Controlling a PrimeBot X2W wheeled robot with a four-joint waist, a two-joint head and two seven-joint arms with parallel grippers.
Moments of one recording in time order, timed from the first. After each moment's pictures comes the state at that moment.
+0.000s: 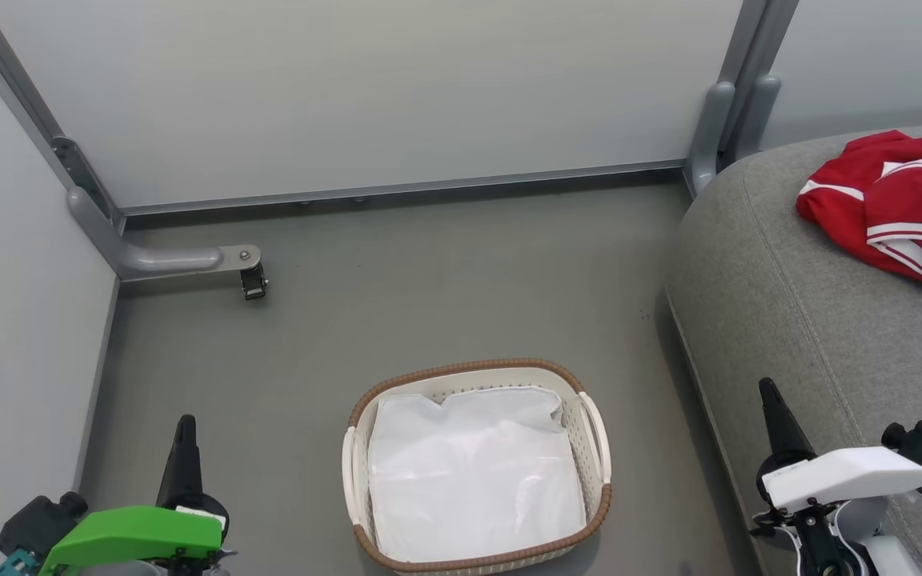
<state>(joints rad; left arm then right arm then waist) -0.01 0.06 0.01 0.24 -1.08 -0.11 -0.06 -0.09 -0.06 -0.01 0.27 1.02 0.13 -0.06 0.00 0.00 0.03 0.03</state>
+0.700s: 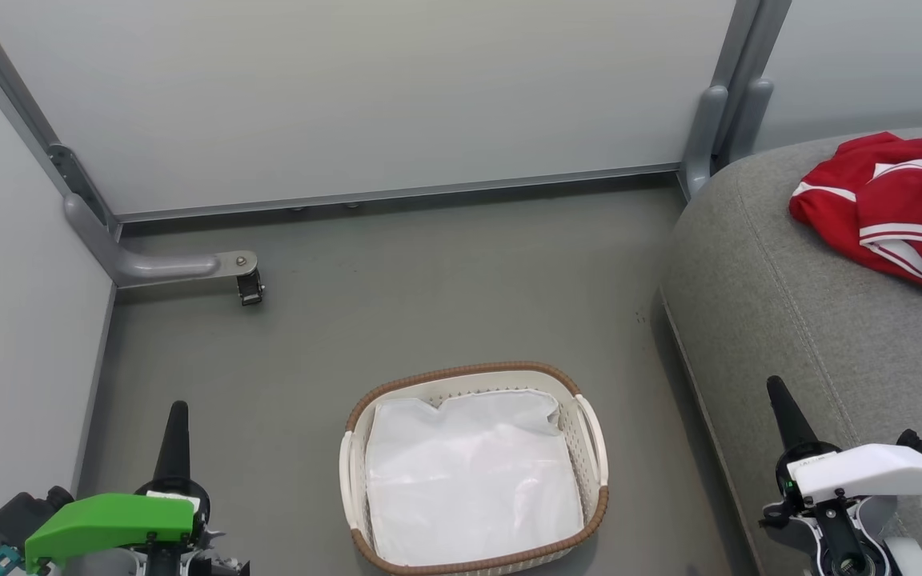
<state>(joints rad) -0.05 0.06 0.04 0.24 -1.28 -0.12 -0.01 -0.09 -0.06 -0.04 0.26 1.24 0.13 0.00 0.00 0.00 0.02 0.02</state>
